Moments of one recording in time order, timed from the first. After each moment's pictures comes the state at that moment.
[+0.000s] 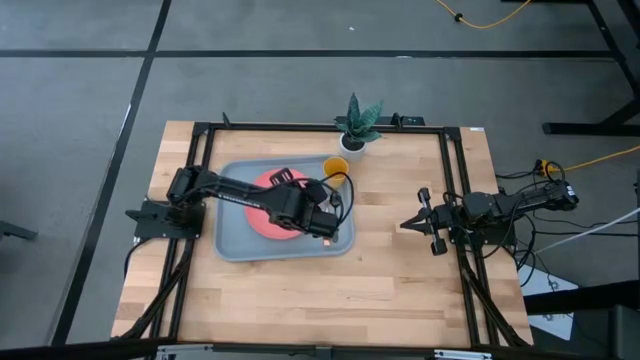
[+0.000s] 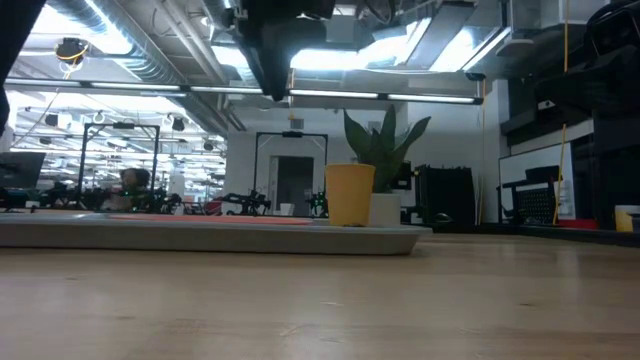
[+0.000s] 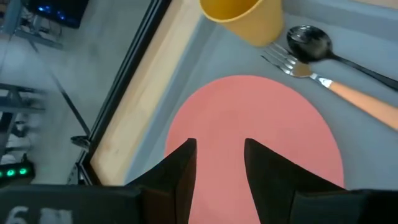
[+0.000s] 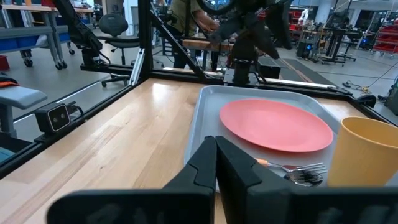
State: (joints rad) left arm -0.18 1.99 1.89 -1.50 -0.72 -0.78; right arm 0.24 0.11 0.01 0.03 0.05 -0.06
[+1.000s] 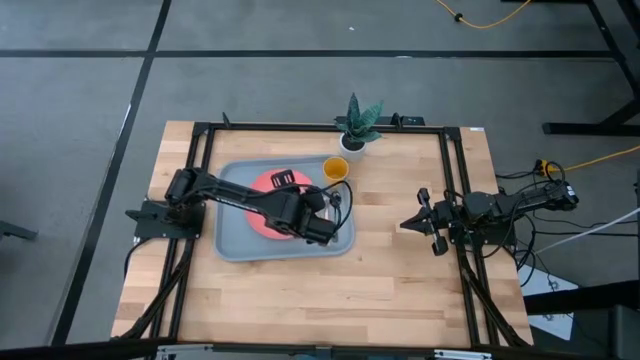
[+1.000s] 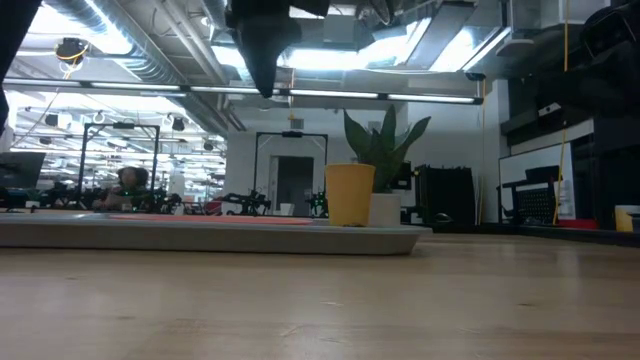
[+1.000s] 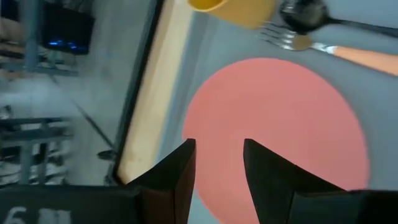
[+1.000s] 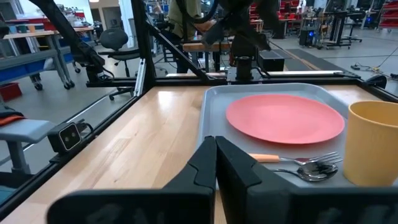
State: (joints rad) left arm -0.21 1.98 1.88 -1.57 -0.74 -0.64; right arm 0.23 0.11 0.01 0.05 0.05 0.07
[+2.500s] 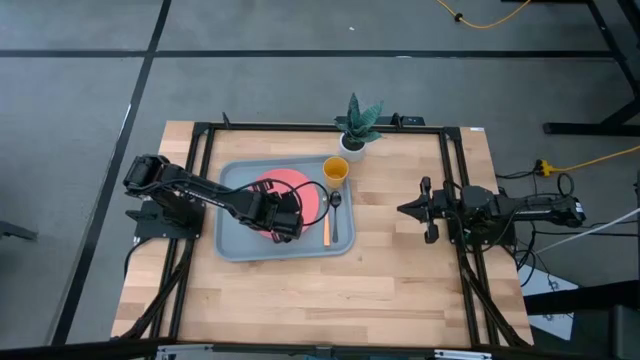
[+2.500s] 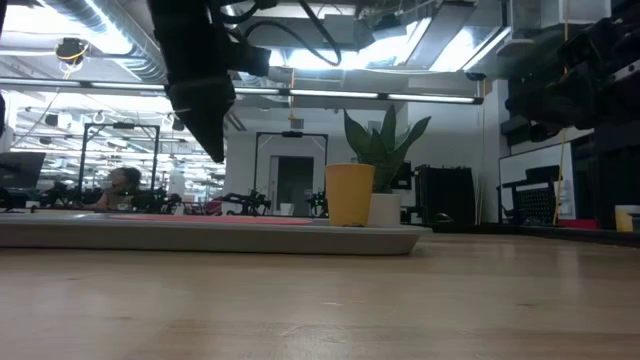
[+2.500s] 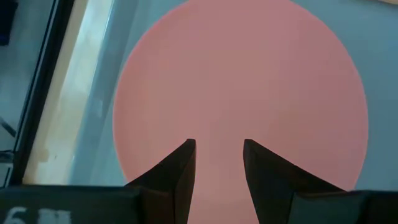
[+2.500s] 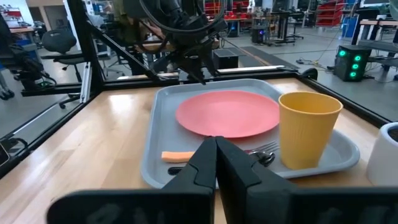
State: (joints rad) left arm -0.19 1.64 1.17 -0.94 -0.56 -0.55; right arm 0.03 0.11 0.01 0.03 0.04 0.07
